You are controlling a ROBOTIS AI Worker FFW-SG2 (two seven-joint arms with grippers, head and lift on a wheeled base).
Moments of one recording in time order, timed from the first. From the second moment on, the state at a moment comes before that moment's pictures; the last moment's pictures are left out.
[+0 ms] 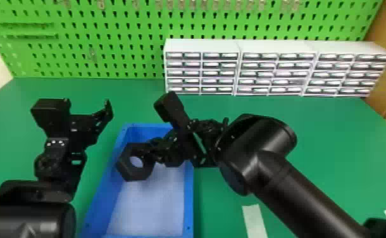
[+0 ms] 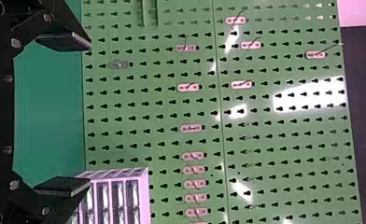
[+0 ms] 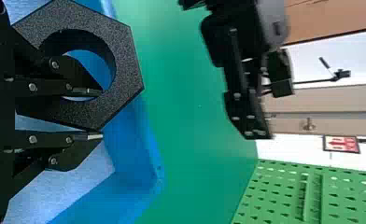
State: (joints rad) left arm 0.00 0.14 0.03 -1.76 0.06 0.07 0.04; right arm -0.58 -0.13 0.75 -1.52 -0.26 0.76 0.47
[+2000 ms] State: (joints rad) left arm 0.00 0.14 0.04 -1.76 0.06 0.07 0.04; right arm -0.52 -0.13 0.54 -1.61 -0.21 0.78 0.49
